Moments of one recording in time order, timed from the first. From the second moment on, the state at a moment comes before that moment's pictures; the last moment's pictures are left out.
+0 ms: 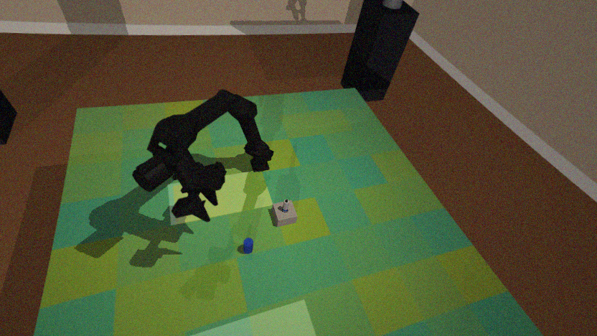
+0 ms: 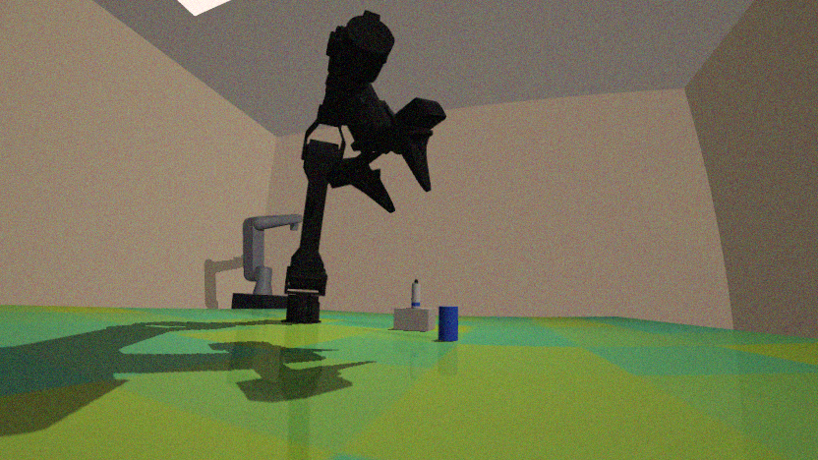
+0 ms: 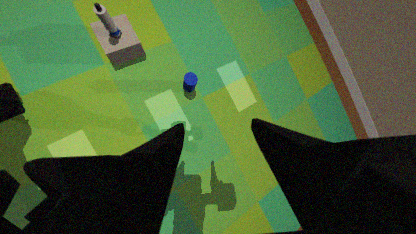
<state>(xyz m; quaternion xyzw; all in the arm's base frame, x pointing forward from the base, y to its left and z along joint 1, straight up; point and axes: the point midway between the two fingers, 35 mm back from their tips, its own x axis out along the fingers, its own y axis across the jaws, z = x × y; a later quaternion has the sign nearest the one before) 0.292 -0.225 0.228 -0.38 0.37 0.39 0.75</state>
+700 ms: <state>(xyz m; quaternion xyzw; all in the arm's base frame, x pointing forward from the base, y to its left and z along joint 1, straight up) 0.313 -0.219 0.188 -0.39 0.43 0.44 0.68</state>
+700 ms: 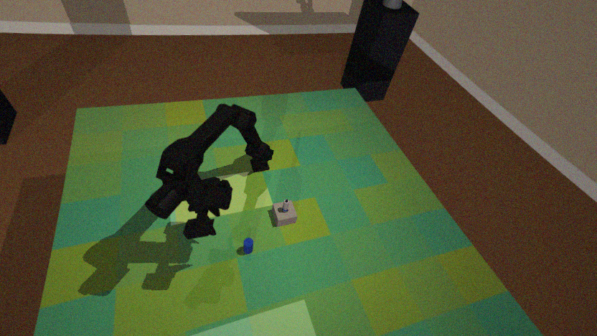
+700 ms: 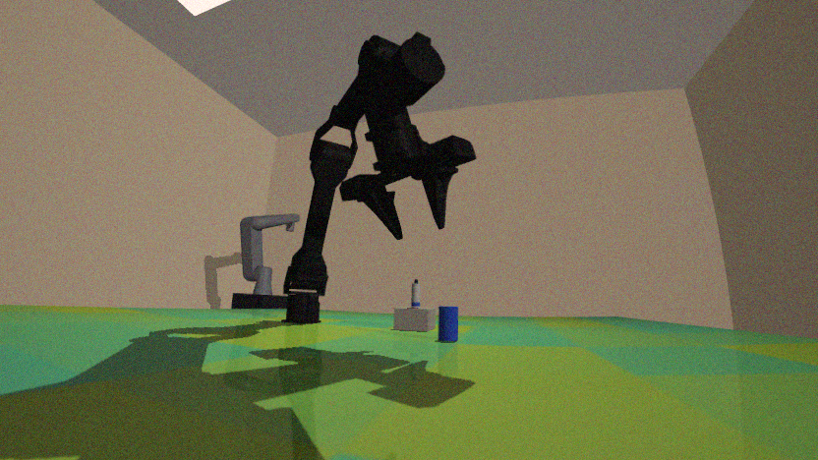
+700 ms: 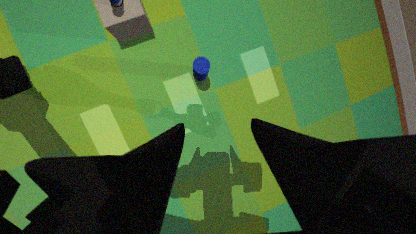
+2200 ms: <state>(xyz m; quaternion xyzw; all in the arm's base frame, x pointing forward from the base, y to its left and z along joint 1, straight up) 0.355 -0.186 0.132 -0.44 0.50 0.51 0.54</state>
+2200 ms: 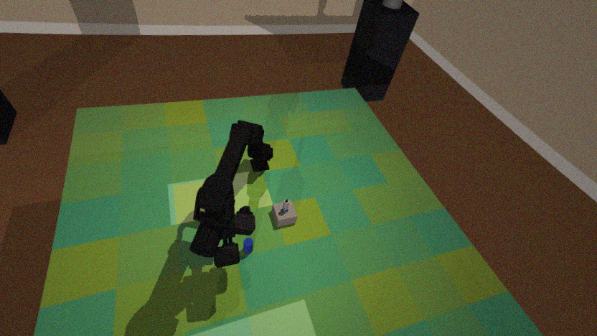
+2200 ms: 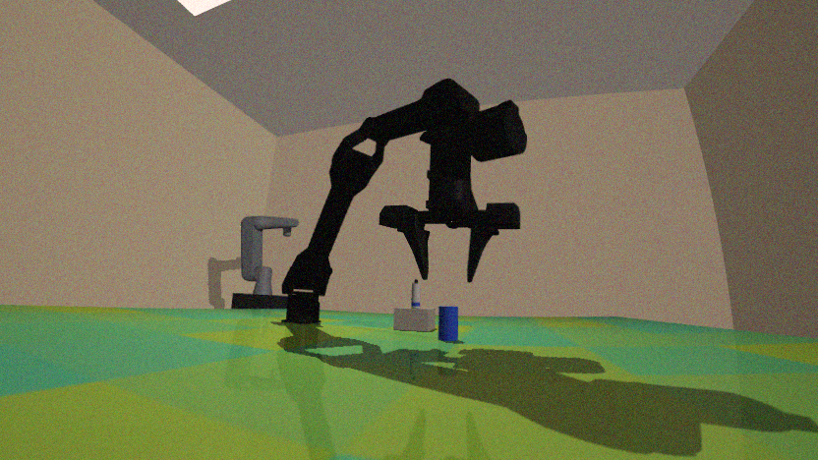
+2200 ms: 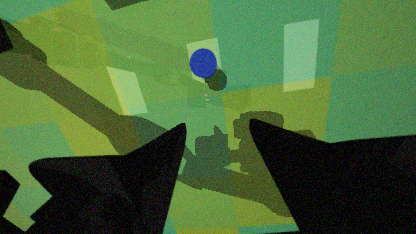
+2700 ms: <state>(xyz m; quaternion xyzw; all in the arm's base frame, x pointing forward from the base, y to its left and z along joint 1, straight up) 0.361 -0.150 0.109 -0.46 0.50 0.55 0.49</state>
